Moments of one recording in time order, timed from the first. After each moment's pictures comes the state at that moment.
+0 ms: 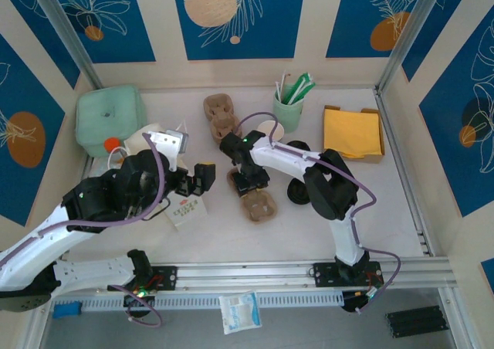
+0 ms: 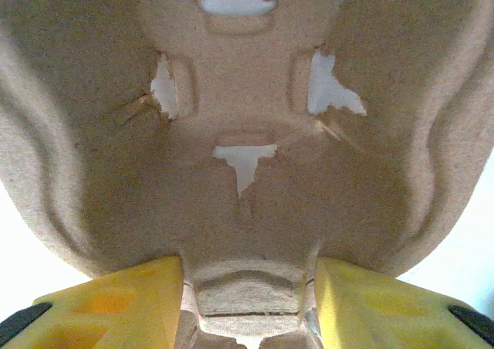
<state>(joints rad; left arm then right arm) -1.08 0.93 1.36 -0.96 -0.47 -0.48 0.82 2.05 1.62 -1.15 -0.02 0.41</state>
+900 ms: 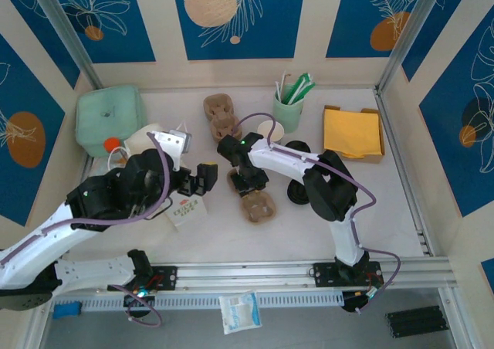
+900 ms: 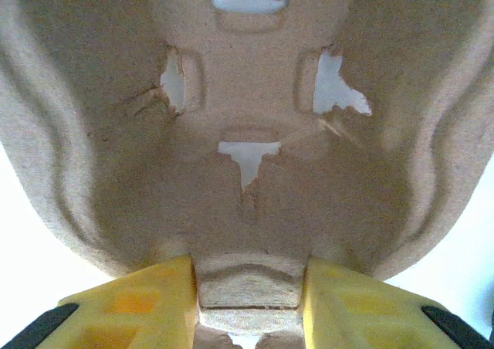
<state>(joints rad) -1.08 0.95 1.36 -0.96 -0.47 -0.47 0.84 2.05 1.62 -1.16 0.01 0.43</state>
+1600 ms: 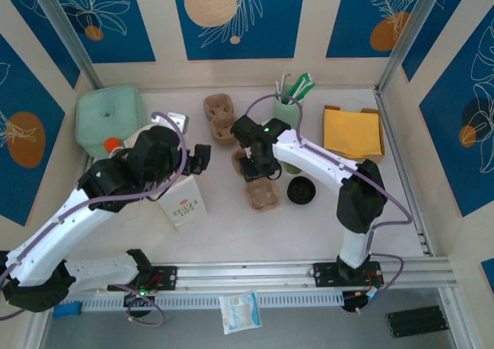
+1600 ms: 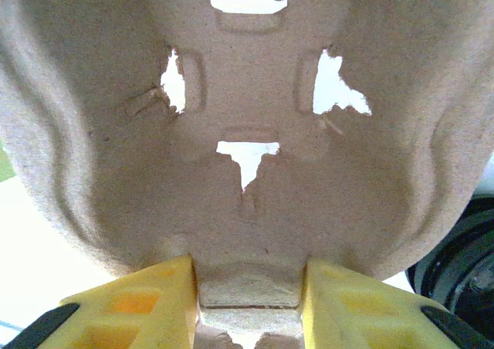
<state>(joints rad) -0.84 1.07 1.43 -0.99 -0.48 -0.35 0.78 1.81 1.62 -1.20 0.01 0.43</state>
